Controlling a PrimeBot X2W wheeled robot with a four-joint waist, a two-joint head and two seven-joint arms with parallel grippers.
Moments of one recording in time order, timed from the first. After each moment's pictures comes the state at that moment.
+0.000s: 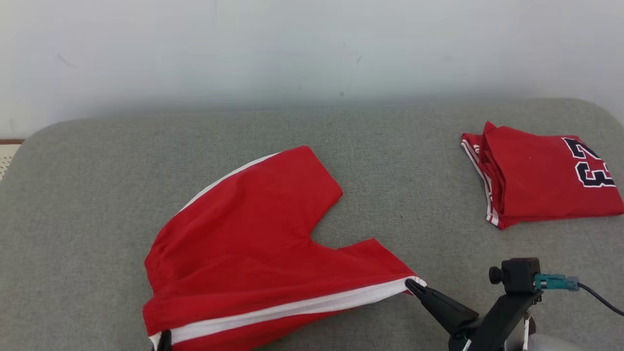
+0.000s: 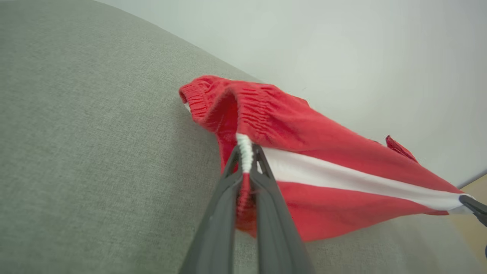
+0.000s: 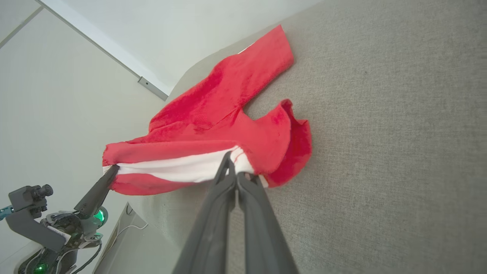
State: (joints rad) left arm 0.08 0.14 -0.11 0.04 -0.58 -0.08 -0.26; right arm -0.51 -0.76 1.28 0.02 1.45 0.13 -0.21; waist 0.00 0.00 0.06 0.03
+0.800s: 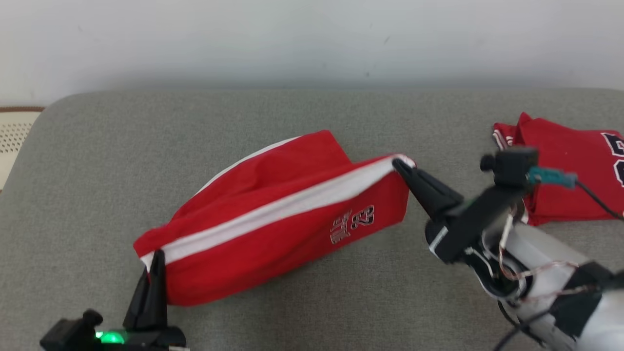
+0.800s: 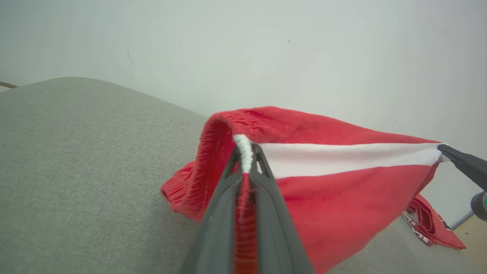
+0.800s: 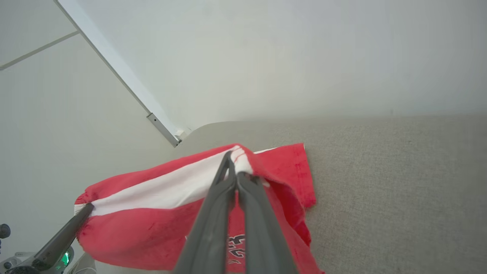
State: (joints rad) left arm -0.12 0.07 -0.03 0.05 -0.46 -0.13 -0.26; right arm -0.76 -0.59 1.09 0.21 1.24 0.13 -0.15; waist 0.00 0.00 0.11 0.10
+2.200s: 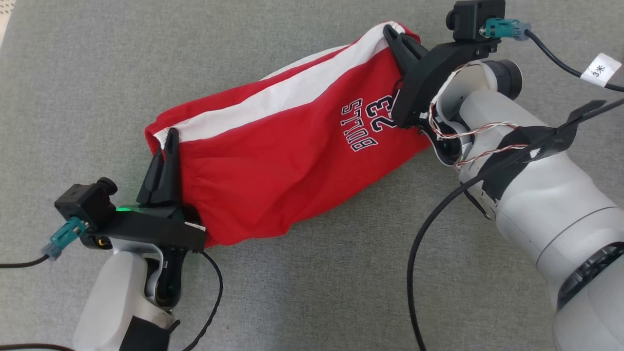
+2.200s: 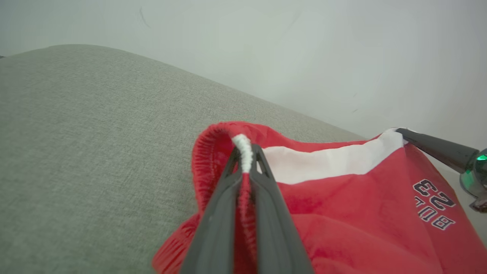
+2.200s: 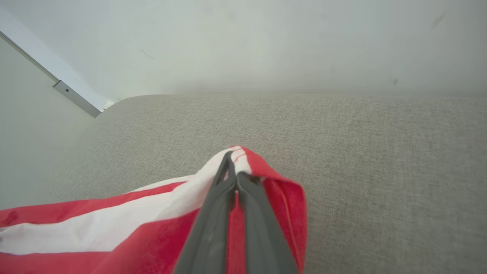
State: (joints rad) left arm -0.62 0.06 -0.09 0.37 -0.46 -0.13 -0.26; right arm -1.33 -0.19 1.24 1.06 1.21 0.13 -0.16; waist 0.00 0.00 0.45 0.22
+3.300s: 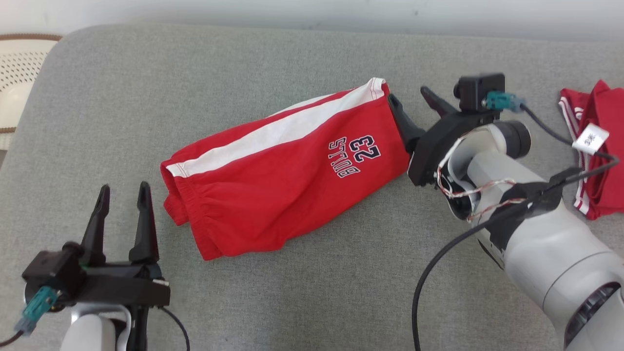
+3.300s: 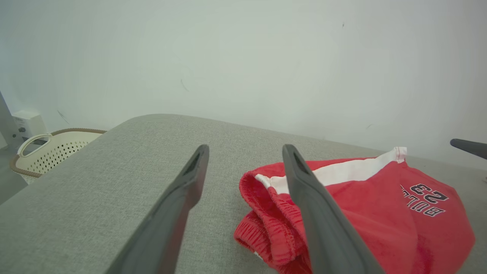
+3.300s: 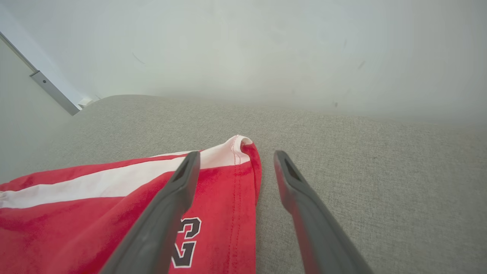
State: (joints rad) left arm -0.39 0.05 0.10 0.19 -0.20 -0.11 -0.26; right arm -1.18 -0.23 1.28 1.07 1.16 0.13 -0.24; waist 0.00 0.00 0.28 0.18
